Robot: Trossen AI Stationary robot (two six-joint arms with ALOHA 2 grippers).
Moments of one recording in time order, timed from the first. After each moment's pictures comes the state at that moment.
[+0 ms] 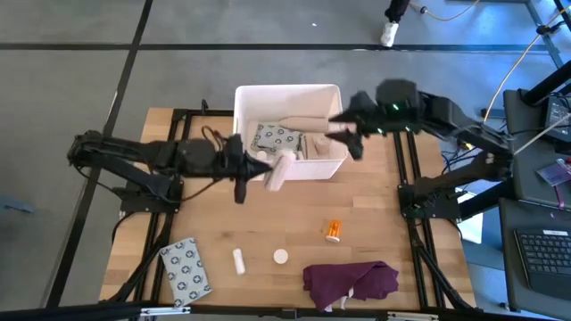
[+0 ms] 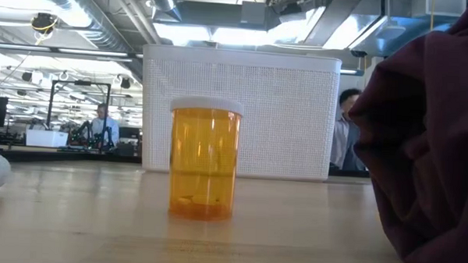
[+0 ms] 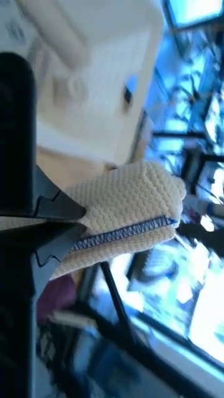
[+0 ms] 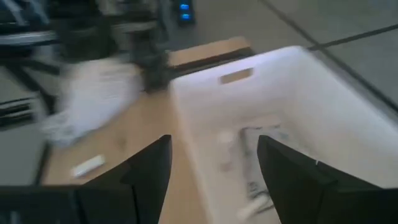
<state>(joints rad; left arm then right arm) -0.14 1.14 1.15 -0.24 -0.30 -0.32 -0.19 1.29 1.66 -0.84 -0.04 0.14</state>
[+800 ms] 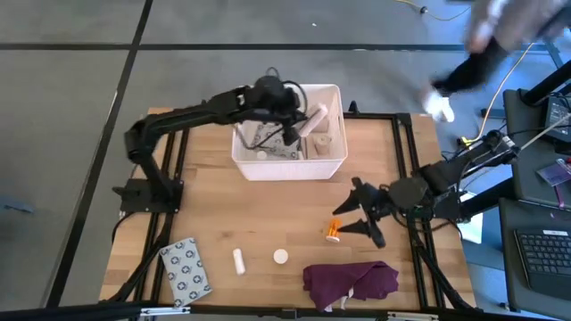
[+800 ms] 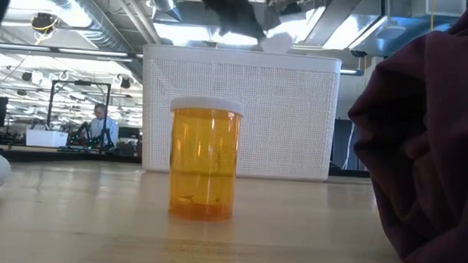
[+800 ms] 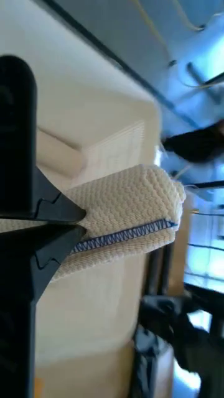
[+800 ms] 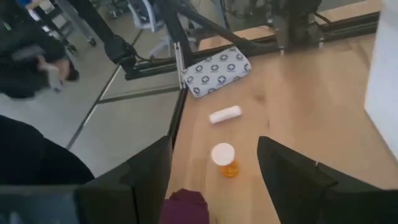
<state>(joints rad) 0.38 1.72 1.69 -0.49 0.03 0.08 0.48 1.10 1.05 -0.34 0.16 0.45</state>
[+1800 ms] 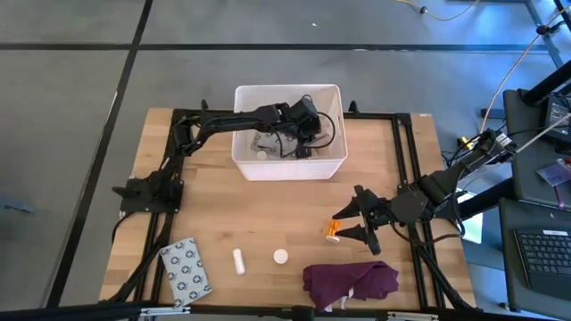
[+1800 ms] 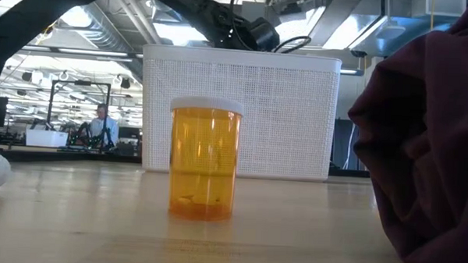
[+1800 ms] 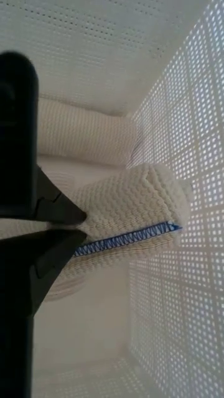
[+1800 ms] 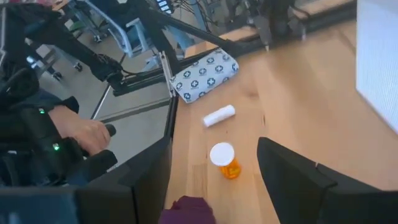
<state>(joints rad) 0.39 2.14 1.81 -0.52 0.02 0.34 0.57 1.10 0.94 -0.23 0.33 0.59</state>
